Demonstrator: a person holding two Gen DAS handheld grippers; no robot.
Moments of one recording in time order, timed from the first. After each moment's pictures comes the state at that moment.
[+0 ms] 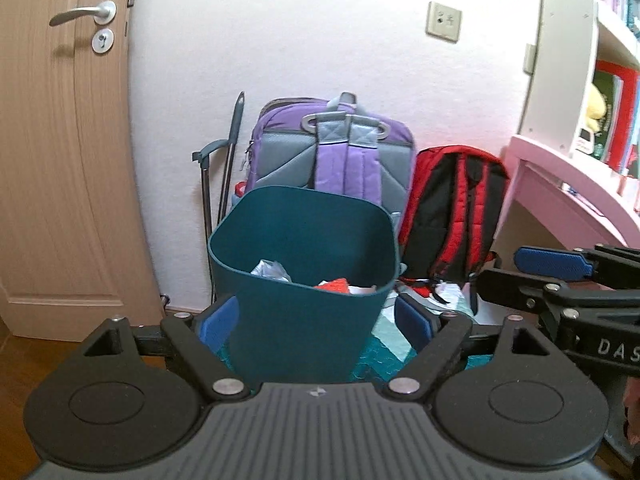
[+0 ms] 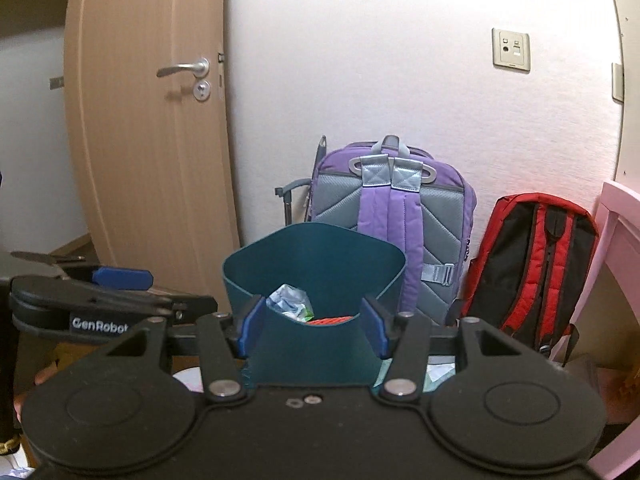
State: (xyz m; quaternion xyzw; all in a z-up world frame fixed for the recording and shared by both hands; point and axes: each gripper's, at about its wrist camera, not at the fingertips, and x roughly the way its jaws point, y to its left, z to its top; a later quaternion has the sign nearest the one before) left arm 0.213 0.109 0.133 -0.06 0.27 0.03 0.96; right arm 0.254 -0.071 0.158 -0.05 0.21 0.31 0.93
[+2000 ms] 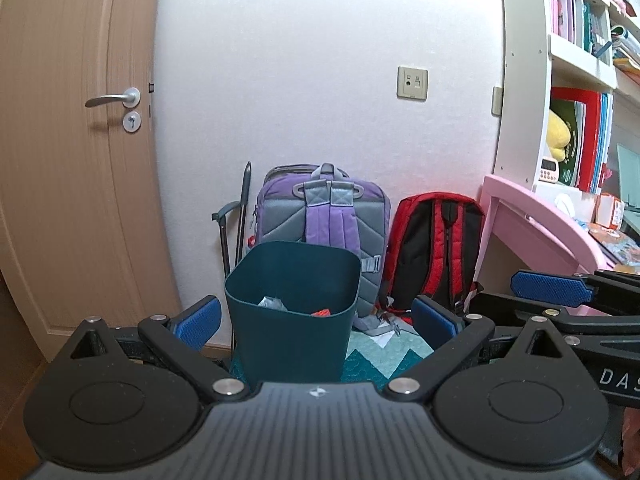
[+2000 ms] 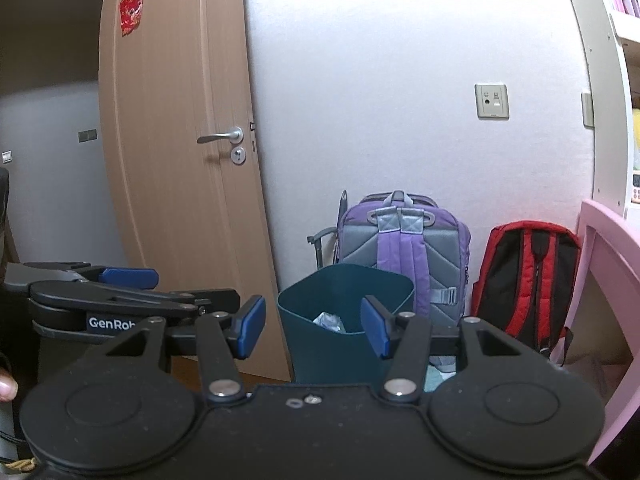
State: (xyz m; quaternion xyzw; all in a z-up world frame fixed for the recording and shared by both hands) left arm 0.106 0.041 0.214 -0.03 0.20 0.07 0.98; right arm 0.143 -0.131 0.218 0.00 0.16 0.33 0.93
